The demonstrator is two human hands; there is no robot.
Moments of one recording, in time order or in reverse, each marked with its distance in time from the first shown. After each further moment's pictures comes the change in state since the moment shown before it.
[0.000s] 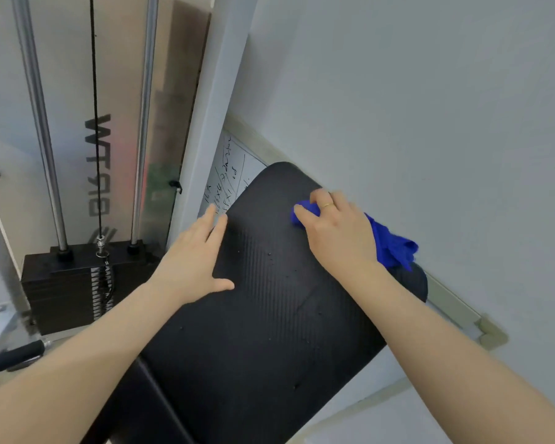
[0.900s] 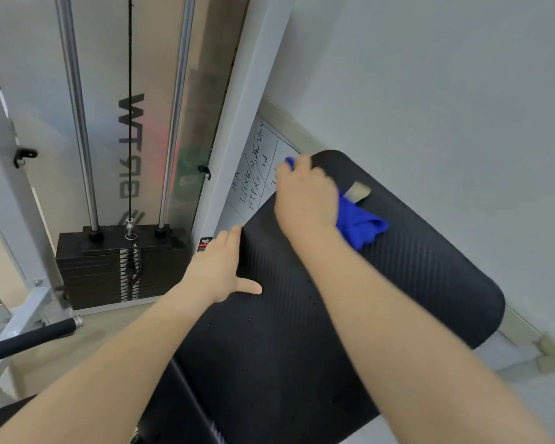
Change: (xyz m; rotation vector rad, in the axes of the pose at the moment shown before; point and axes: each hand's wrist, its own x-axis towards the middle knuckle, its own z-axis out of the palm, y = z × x) left_hand 0.009 -0.026 0.040 -0.295 -0.125 -0.234; right_hand 0.081 -0.090 0.028 0.043 -0.269 0.198
